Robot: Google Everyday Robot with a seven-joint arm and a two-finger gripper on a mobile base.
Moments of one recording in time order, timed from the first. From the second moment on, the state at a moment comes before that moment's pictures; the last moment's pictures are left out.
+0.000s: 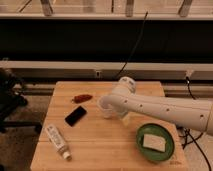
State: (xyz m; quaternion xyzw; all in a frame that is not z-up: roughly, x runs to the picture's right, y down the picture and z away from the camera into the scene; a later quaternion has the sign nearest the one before) arm 0.079 0.143 0.771 -0.24 -0.07 -0.28 0.93
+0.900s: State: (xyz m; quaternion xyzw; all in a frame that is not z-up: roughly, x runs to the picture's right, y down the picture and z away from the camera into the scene) arm 0.054 0.152 0.805 -0.32 -0.12 -0.30 0.89
